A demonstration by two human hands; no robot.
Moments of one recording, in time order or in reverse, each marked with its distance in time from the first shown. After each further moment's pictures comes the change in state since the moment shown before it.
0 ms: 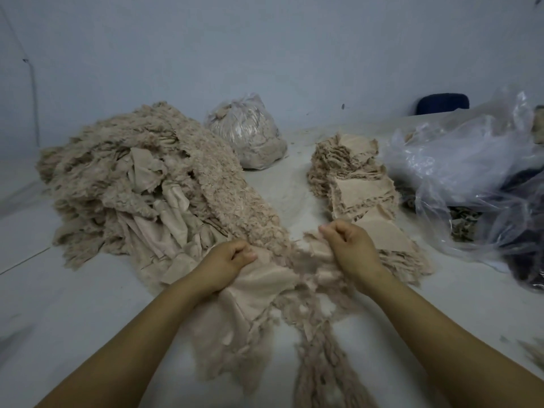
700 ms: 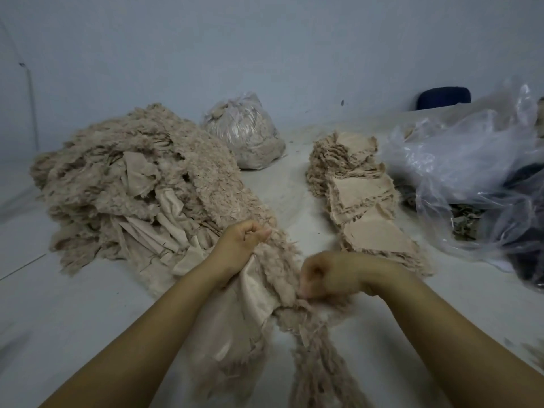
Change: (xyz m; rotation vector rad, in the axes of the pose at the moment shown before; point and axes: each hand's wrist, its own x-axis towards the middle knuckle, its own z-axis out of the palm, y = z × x) left_hand 0.026 0.029 0.013 -0.350 0.137 -0.020; right_hand -0.009 -0.043 -0.016 -0.343 -0.891 0.257
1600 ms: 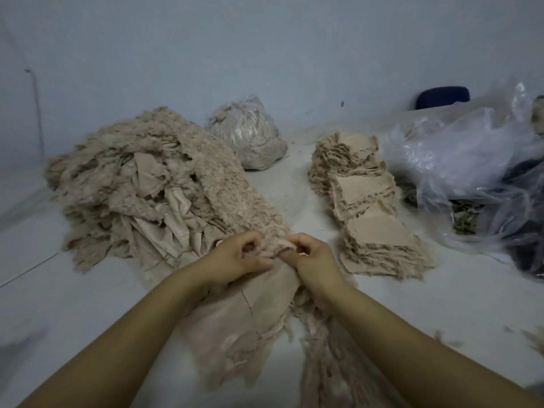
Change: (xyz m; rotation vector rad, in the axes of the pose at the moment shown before) left_hand -0.026 -0.001 -0.033 0.306 -0.294 0.043; right_hand 0.035 -0.011 0.061 0.707 0.652 -0.234
